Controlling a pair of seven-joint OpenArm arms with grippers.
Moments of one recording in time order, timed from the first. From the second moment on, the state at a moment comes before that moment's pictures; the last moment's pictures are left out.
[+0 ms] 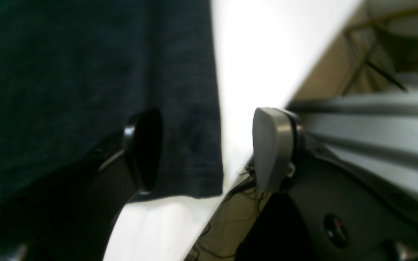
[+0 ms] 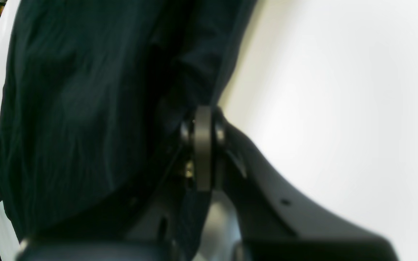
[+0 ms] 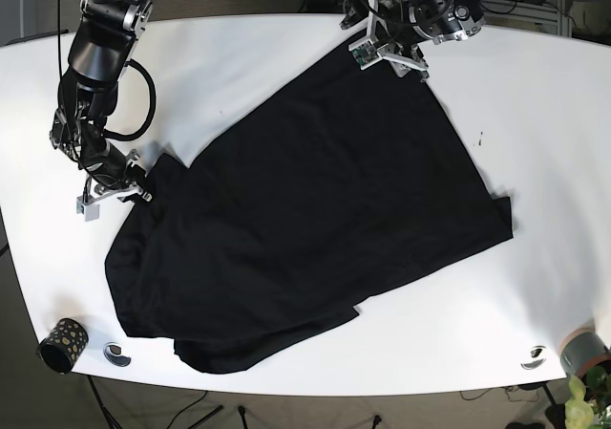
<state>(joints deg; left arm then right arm) 30.2 -11.0 12.9 112.1 -1.4 -39.9 43.6 14.0 18.5 25.4 55.5 40.5 20.5 -44.2</state>
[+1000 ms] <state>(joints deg) 27.6 -9.0 3.5 108.1 4.3 -40.4 41.2 9.5 18.5 25.4 64.2 40.6 20.6 -44.2</state>
